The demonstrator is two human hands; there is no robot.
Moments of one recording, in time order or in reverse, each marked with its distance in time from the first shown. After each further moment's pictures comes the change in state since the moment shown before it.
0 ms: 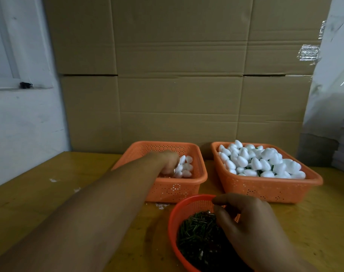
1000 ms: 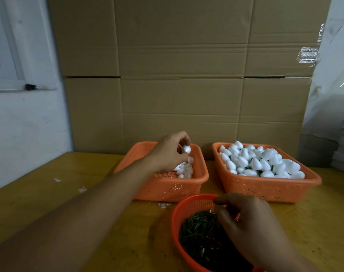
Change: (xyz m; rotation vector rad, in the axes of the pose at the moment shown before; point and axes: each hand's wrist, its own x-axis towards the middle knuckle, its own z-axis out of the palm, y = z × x) left_hand -0.082 0.017 -0.023 -0.631 0.582 0.312; right_hand -0.001 -0.002 -0.001 -0.034 0.001 -0.017
